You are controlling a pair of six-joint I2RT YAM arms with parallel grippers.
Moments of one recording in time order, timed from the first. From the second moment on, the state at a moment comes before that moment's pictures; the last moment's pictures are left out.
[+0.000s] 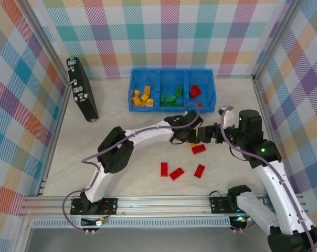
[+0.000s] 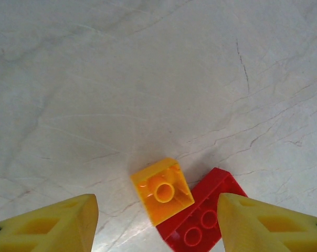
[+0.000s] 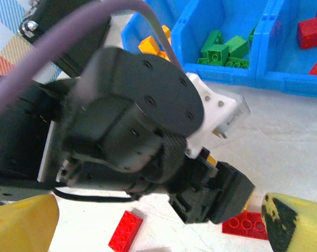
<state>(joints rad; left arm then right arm) -0.98 2.16 1.75 -0.60 -0.06 -0.69 0.25 0.80 0.94 -0.70 -0.47 0.19</state>
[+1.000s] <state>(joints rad) -1.01 2.30 1.80 -0.55 -0.17 -0.82 0.25 0.74 0.91 -0.70 -0.49 0.18</state>
